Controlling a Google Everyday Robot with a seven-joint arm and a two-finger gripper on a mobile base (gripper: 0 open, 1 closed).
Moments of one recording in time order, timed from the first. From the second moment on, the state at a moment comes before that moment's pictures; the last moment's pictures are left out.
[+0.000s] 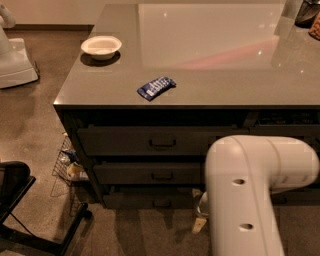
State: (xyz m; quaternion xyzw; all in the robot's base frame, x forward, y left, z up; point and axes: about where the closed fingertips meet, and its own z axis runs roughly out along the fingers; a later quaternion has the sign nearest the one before) arm 0.550 -0.178 0.272 -0.65 0.74 -0.01 0.16
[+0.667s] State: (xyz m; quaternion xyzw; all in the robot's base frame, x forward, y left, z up) arm 0.581 -0.204 0.238 -0.66 0.74 -0.04 0.14
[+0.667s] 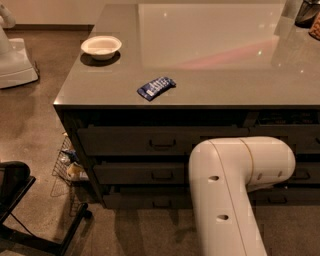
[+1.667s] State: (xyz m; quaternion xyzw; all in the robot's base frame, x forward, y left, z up) arm 0.607 -0.188 0.192 -0.66 0.74 -0.02 0.13
